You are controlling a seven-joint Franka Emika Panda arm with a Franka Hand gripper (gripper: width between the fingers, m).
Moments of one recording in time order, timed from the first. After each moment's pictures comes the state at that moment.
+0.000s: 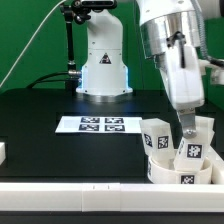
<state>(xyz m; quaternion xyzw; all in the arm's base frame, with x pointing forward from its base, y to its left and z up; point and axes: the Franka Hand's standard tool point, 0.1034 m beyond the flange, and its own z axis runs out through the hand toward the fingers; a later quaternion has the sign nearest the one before) 0.617 0.084 0.081 -0.58 0.80 0.00 0.16</state>
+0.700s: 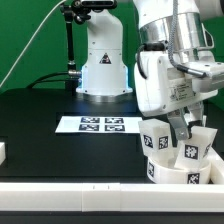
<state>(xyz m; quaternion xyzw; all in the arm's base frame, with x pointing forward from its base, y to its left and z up) 0.615 0.089 0.079 -0.41 0.90 0.04 0.16</state>
